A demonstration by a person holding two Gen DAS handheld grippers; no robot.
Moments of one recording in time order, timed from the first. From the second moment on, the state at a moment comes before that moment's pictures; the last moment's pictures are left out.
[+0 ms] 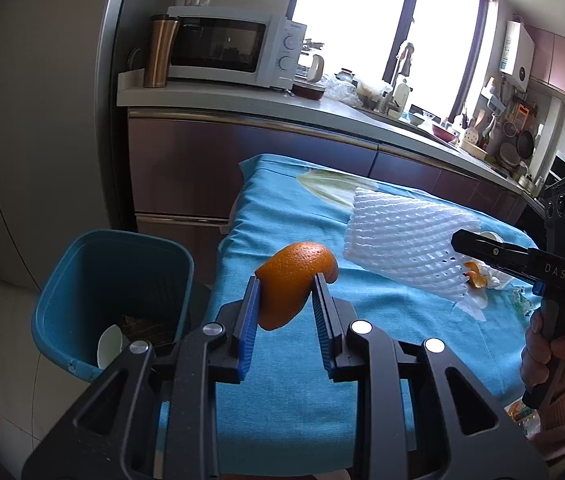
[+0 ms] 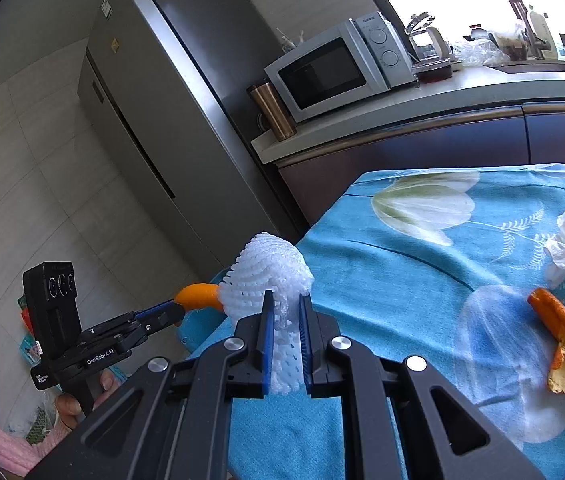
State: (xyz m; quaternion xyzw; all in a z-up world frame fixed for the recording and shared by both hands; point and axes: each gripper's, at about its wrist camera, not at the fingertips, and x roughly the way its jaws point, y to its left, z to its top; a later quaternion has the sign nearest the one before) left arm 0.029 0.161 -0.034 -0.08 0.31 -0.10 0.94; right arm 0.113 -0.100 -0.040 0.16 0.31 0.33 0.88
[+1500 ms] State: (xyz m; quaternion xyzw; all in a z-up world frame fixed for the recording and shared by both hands) left arm 0.028 0.285 -0.062 -0.14 0.32 0.05 0.94; right arm 0.168 0.041 -0.049 0.09 0.36 0.40 0.84
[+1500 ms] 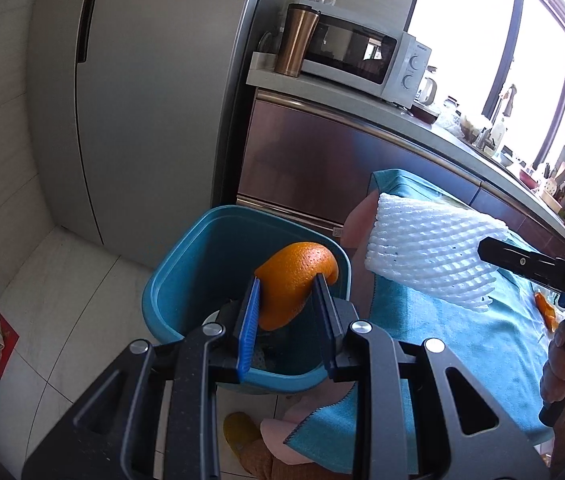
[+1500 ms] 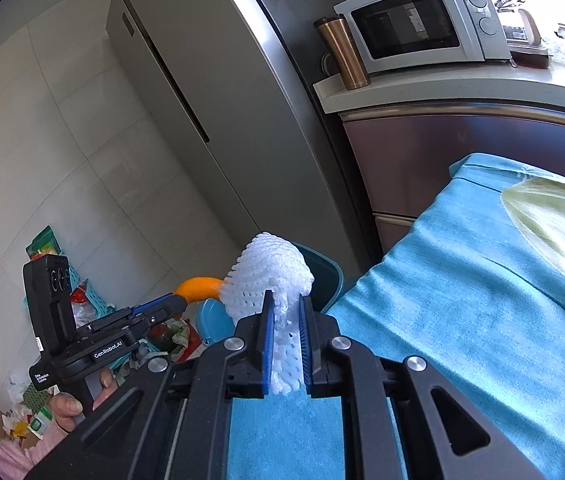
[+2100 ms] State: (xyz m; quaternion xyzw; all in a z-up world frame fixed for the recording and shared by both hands) left arm 0.041 0.295 -0.082 -0.15 0.34 0.08 0.92; right arm 0.186 0.077 -0.060 0.06 0.38 0.39 0.83
